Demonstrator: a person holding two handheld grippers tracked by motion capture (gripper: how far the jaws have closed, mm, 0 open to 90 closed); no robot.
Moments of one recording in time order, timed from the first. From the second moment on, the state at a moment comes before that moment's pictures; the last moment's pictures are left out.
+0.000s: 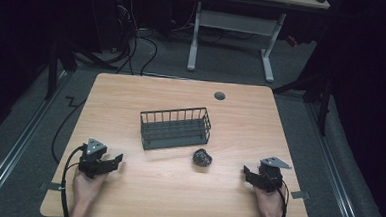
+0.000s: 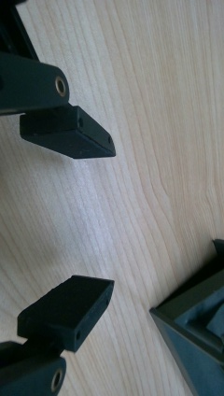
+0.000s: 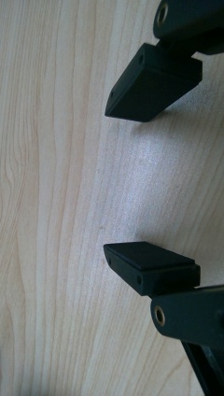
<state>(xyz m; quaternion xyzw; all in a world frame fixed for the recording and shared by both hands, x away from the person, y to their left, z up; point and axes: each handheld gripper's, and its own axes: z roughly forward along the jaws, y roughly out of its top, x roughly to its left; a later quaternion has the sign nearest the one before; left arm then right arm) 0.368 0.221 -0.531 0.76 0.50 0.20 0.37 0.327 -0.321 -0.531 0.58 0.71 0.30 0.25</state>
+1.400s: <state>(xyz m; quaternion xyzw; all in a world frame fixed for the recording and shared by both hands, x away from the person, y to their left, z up) 0.366 0.215 -0.537 0.77 0.50 0.21 0.34 0.326 -0.226 -0.494 0.43 0.79 0.39 0.18</state>
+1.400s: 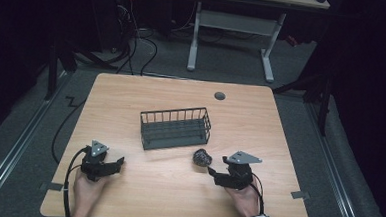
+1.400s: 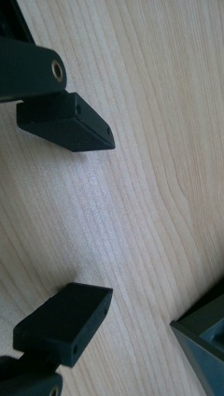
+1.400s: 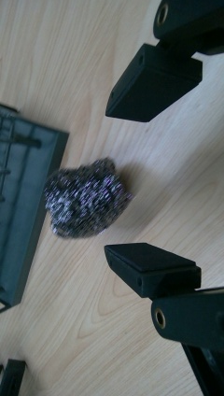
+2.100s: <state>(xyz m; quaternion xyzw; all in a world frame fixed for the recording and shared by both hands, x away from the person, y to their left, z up) 0.366 0.215 -0.537 0.77 0.50 0.21 0.35 0.370 -0.182 -0.511 0.43 0.82 0.34 0.16</state>
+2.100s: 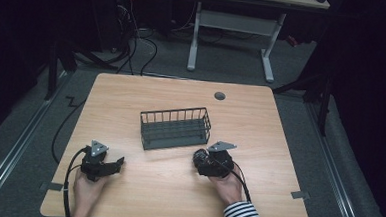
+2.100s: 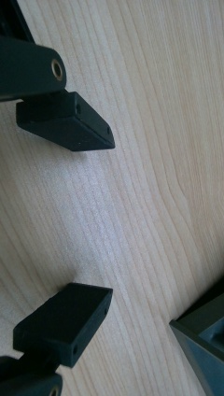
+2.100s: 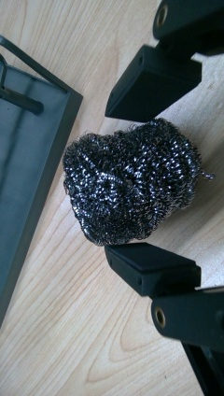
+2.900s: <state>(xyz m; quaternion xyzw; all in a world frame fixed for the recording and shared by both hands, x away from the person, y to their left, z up) 0.366 0.215 -0.537 0.77 0.50 0.21 0.35 0.356 -0.187 -0.484 0.40 0.82 0.38 0.16</state>
